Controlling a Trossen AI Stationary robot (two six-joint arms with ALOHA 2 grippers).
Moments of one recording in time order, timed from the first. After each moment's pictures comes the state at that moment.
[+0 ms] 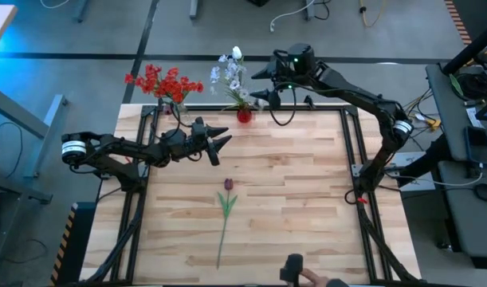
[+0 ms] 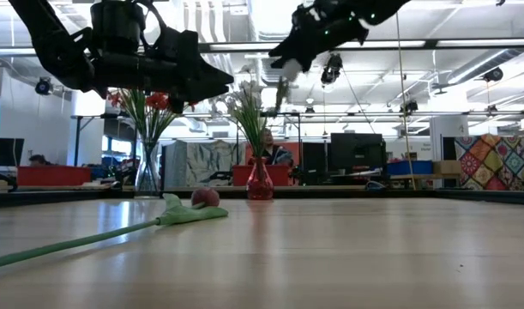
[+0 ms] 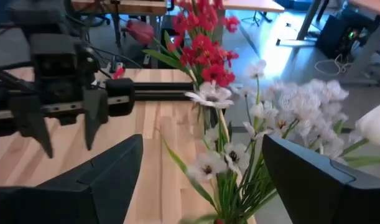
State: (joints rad) left arm 0.28 1.37 0.42 1.00 -0.11 -0.14; right arm -0.69 1.71 1.60 -0.27 -0.57 -0.31
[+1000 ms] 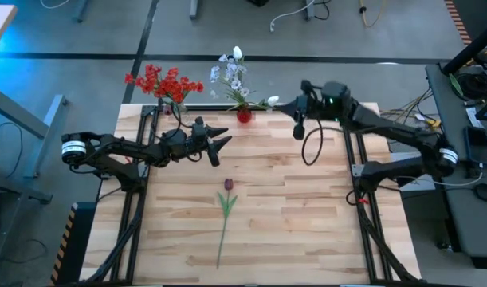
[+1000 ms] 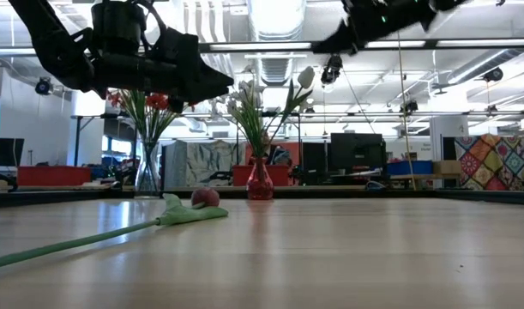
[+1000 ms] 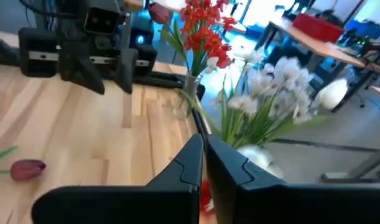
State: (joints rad) left arm 0.28 1.37 0.42 0.99 -0.11 -0.09; right arm -0.56 1.20 1.00 -0.06 -0.28 -0.40
